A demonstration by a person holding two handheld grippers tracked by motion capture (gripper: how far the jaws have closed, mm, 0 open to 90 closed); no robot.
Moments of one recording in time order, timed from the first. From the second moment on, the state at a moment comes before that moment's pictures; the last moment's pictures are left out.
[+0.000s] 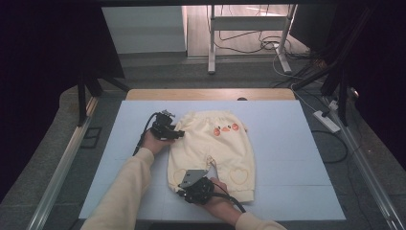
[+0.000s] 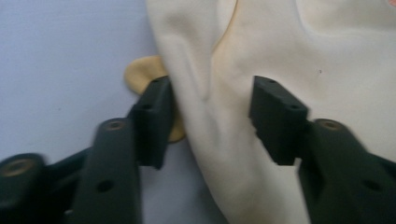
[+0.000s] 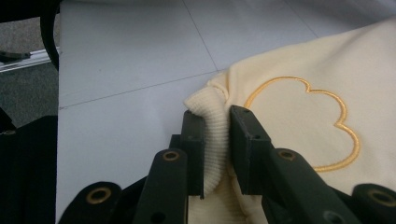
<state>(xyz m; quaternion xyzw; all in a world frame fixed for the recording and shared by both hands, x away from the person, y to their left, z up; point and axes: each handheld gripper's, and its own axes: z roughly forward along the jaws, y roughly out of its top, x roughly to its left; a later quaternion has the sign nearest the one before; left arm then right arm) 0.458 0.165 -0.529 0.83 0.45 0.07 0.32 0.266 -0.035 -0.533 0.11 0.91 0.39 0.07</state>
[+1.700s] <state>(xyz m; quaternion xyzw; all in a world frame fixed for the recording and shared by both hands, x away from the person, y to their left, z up) 0.438 0.187 -0.489 0.81 0.41 0.05 0.41 0.259 -0.036 -0.513 0.09 0.90 0.43 0.07</state>
